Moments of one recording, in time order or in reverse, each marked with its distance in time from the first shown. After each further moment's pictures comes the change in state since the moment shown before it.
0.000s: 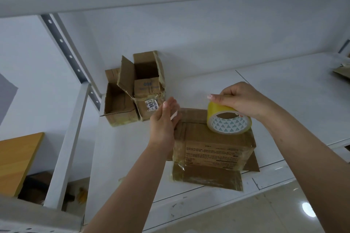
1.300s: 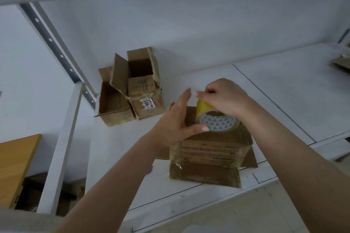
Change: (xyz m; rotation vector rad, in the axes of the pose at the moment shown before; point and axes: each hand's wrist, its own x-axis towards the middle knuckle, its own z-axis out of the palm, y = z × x) left_hand 0.010 0.008 0.003 1.130 -0.700 0.500; right_hand 0.013 -0.009 0.025 -0.335 0.118 -0.095
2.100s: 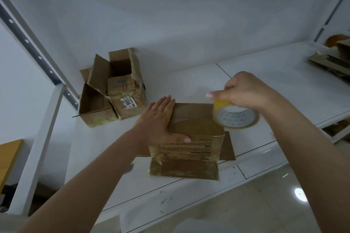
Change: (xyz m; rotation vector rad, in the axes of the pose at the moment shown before) left_hand 0.011 -0.002 0.019 0.605 -0.186 -0.079; right_hand -0.034 0.077 -0.053 0.094 -0.028 0.196
